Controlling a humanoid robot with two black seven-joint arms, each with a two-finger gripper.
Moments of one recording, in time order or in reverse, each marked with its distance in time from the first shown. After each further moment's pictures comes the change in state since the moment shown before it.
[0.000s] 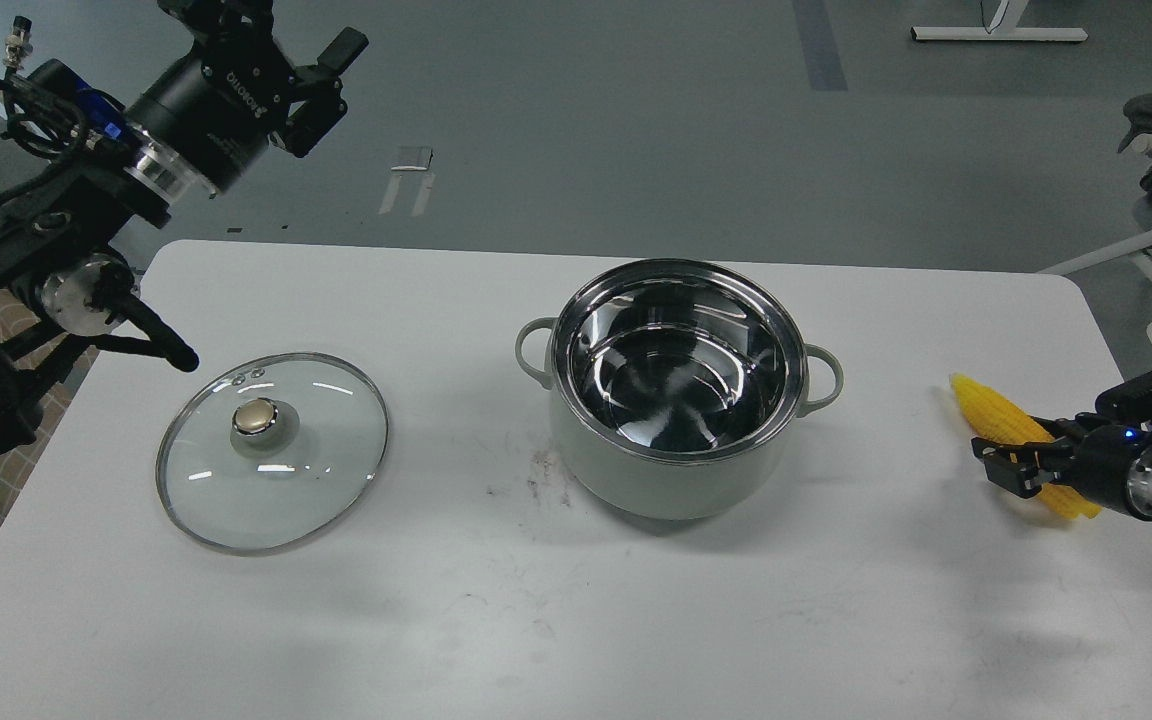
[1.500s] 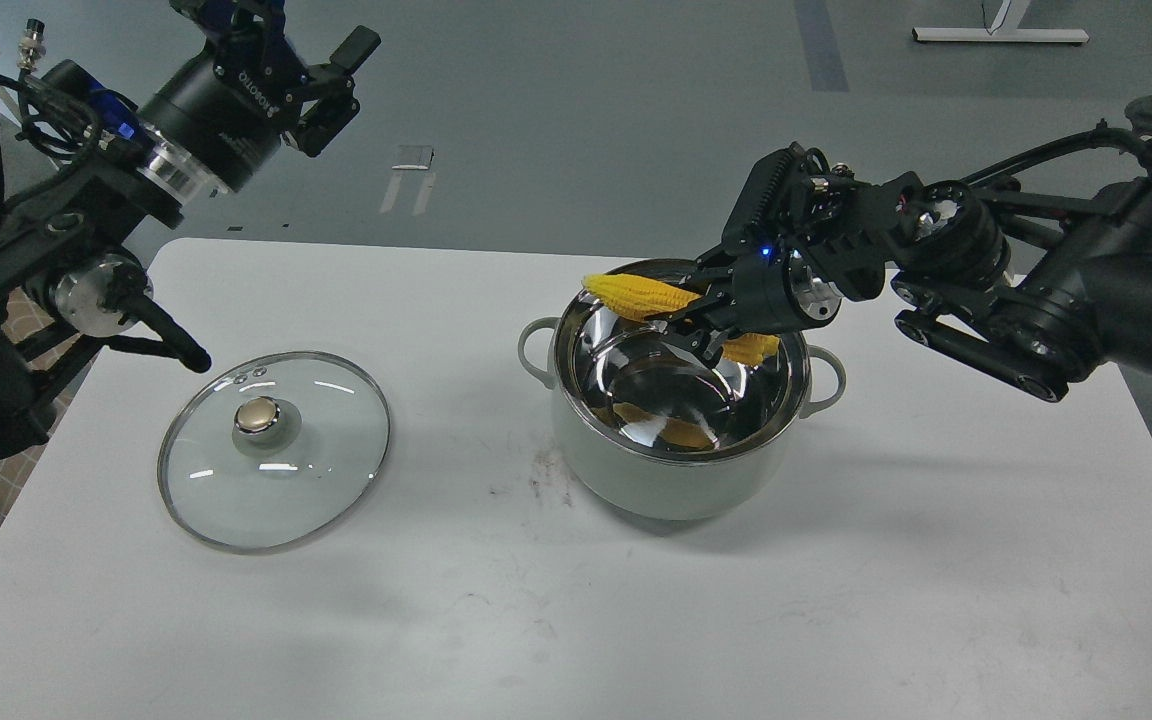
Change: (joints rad) left arm -0.001 -0.020 -0.002 -0.007 -0.002 0.006 0.000; right arm 0.679 0.376 -0.482 0.285 0.115 0.192 0.000
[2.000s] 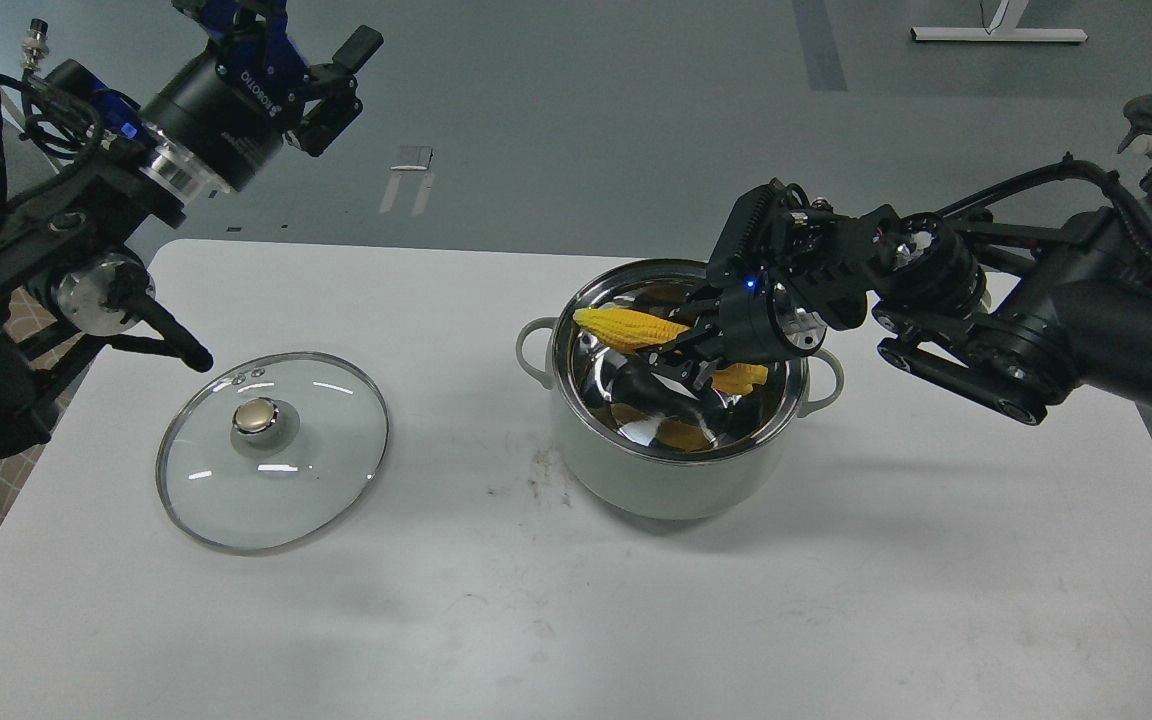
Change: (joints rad) left arm -0.001 -0.001 -0.003 0.000 0.000 0.000 0.000; right arm -0.031 0.022 -0.018 -0.003 0.003 0.017 0.000
